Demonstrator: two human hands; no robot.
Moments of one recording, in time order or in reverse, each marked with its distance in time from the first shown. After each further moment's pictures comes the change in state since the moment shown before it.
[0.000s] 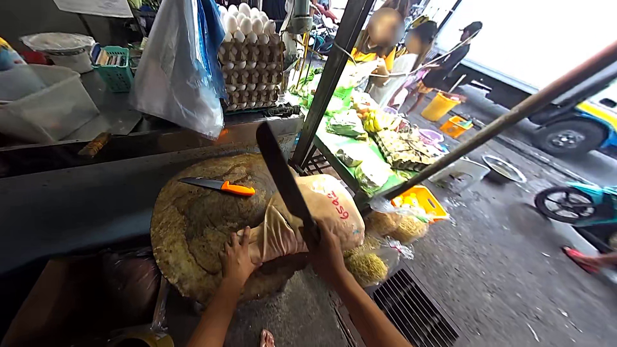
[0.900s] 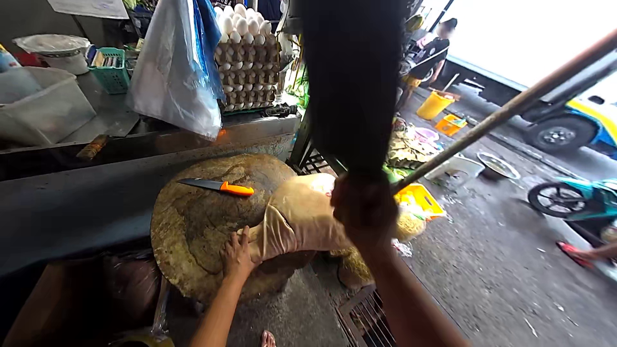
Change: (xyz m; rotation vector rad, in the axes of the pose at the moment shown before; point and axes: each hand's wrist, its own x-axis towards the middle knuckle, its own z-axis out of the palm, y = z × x) left_hand 0.002 -0.004 0.008 0.018 0.045 0.014; right_hand 0.043 -0.102 -0.088 0.217 0.370 -0.393
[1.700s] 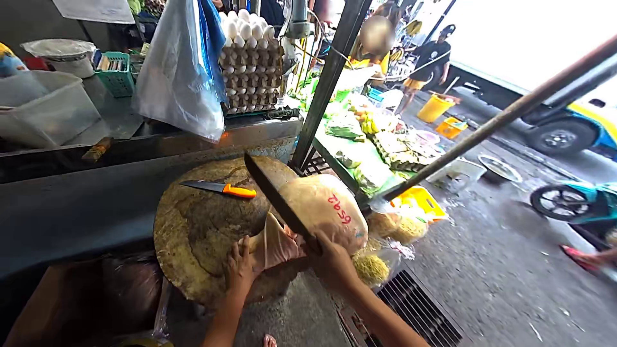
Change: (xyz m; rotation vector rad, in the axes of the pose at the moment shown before) left_hand -0.005 -0.012 0.031 -0.119 0.086 -0.006; right_hand -0.093 0.048 0.019 -0.360 -0.737 0.588
